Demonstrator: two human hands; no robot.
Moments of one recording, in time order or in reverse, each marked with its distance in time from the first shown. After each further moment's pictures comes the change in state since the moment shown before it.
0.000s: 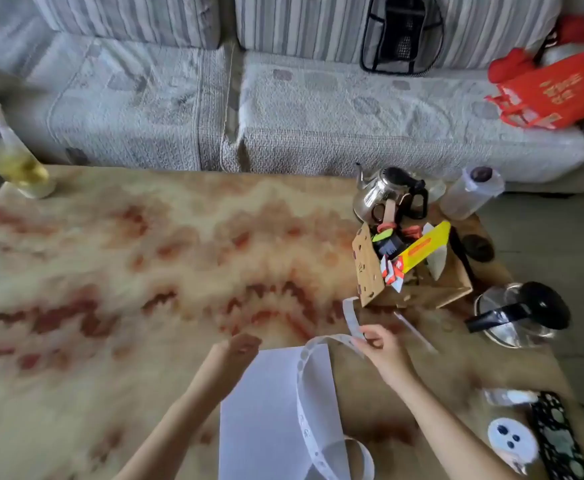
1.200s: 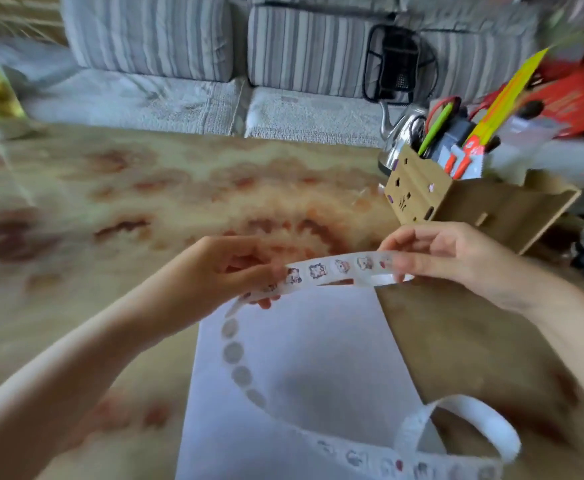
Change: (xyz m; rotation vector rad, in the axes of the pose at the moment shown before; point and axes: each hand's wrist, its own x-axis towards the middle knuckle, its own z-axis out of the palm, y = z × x) left_hand 0.006 -0.056 0.034 -0.135 0.011 0.645; right_hand 0.004 0.023 0.032 0.048 -0.384 -0.733
